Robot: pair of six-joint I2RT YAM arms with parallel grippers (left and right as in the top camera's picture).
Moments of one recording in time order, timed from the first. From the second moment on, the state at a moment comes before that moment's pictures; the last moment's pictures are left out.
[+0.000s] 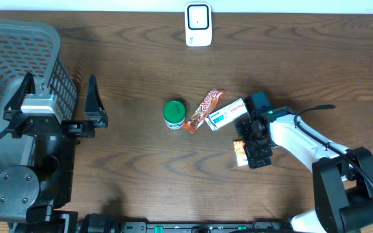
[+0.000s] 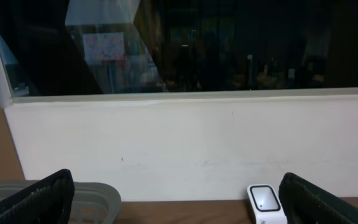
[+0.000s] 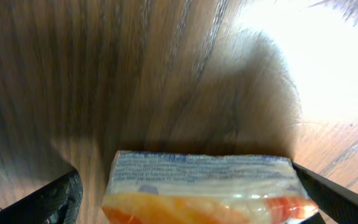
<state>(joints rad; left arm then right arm) -0.09 0.59 0.94 -0.19 -0.05 0.02 0.33 1.70 0.88 -0.73 -0.13 1.65</state>
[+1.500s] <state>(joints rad) -0.09 0.58 0.94 -0.19 -0.05 0.02 0.20 1.74 0.90 -0.78 -1.05 0.79</state>
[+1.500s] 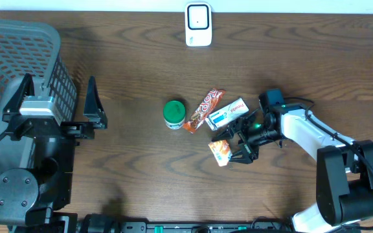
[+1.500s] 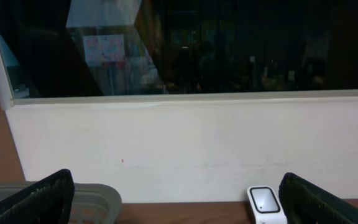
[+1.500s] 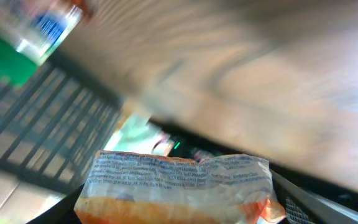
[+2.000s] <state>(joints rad) -0.09 0.58 0.94 -0.21 -0.05 0.02 0.20 1.74 0.90 -0.78 -1.36 0.73</state>
